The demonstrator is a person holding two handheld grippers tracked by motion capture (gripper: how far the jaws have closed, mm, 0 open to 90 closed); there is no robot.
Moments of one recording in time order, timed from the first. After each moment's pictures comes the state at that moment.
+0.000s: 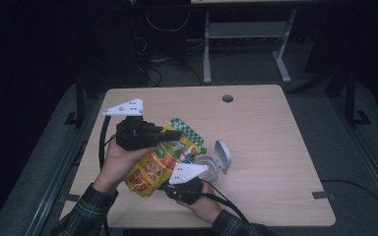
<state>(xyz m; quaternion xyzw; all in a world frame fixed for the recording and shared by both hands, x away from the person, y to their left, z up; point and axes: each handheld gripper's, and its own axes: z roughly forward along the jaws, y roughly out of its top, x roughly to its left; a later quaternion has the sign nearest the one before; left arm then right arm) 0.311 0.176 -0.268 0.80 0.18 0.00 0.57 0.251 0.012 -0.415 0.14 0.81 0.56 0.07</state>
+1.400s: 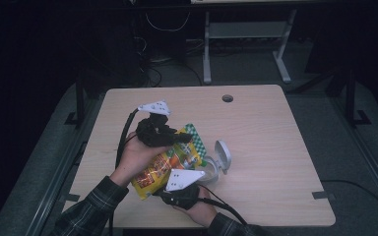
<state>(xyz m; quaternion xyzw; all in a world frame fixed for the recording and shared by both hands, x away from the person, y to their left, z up) 0.336 0.139 -0.290 0.85 0.23 0.01 0.47 0.243 0.020 -0.423 0.11 0.81 0.57 0.06</state>
